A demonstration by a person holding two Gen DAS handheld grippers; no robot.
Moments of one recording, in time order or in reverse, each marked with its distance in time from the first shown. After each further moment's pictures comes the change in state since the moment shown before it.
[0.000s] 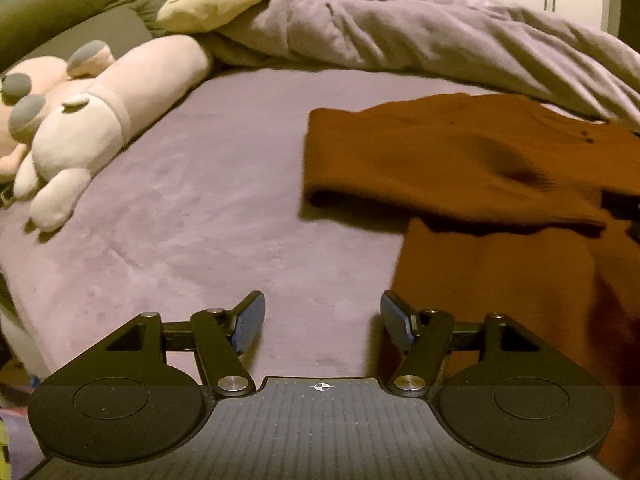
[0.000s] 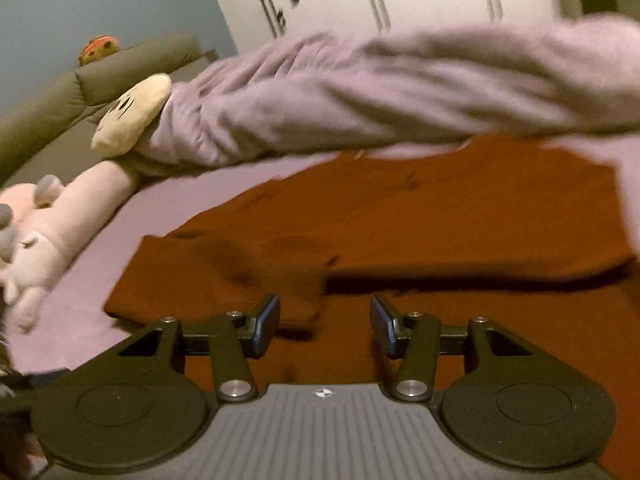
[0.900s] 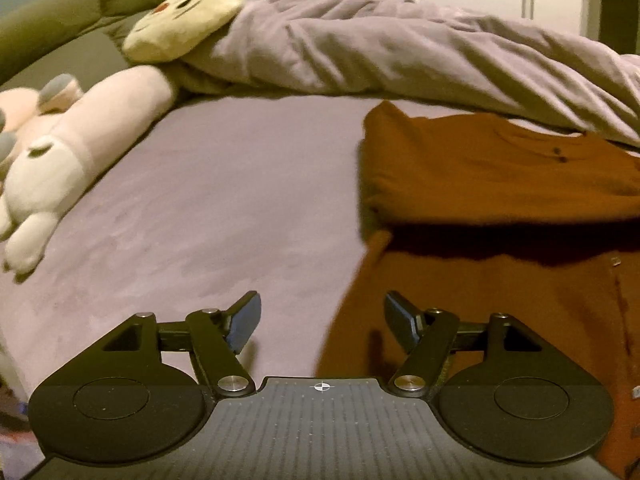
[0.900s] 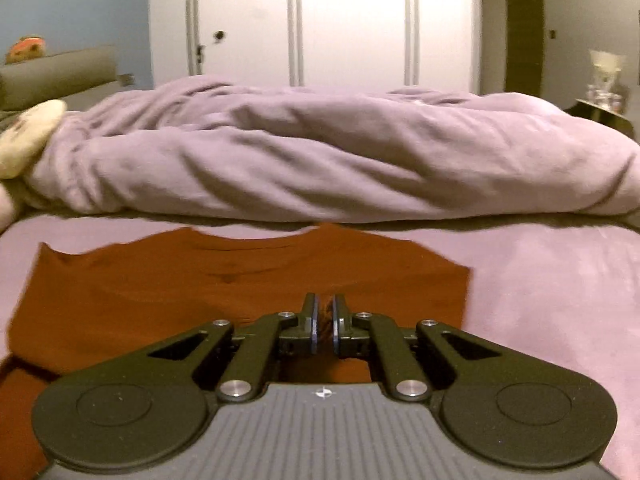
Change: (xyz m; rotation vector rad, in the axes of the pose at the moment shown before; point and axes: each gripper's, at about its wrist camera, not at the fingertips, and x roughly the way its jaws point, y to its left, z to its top) left arm 0.003 -0.048 0.033 0.044 -0.042 -0.054; right arm -0.033 -0.089 0.050 -0.118 -0.220 -0.405
